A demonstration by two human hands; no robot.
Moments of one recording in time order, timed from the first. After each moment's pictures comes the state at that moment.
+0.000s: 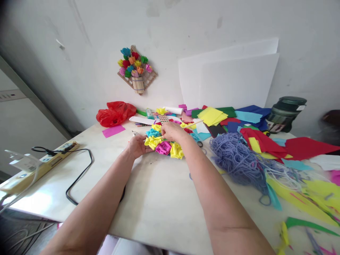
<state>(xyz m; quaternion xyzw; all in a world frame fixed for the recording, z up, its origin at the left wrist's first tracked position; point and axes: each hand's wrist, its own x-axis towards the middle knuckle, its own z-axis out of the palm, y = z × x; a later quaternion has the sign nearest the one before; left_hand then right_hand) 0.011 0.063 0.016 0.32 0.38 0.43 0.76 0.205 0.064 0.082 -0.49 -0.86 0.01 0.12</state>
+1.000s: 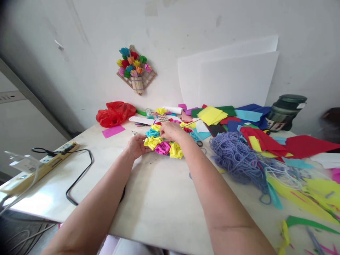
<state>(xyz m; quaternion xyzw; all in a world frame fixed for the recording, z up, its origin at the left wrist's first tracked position) 0.012 0.061 0.015 0.32 0.38 0.44 0.75 0.202 0.062 0.083 -0.49 -0.87 -0.02 0.09</state>
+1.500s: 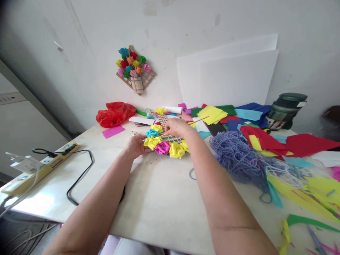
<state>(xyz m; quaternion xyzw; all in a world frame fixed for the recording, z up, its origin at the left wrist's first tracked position) 0.014 0.056 0.026 0.33 0.41 0.42 0.74 0.222 0.059 0.097 -0.53 -0.84 0.00 0.10</state>
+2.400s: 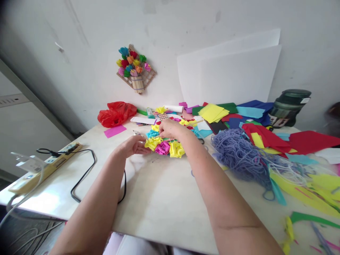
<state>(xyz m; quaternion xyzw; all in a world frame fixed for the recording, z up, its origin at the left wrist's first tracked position) -0.001 0.036 0.050 0.43 0.55 0.32 0.63 0.202 0.057 0.091 -0.48 -0.86 0.11 0.12</state>
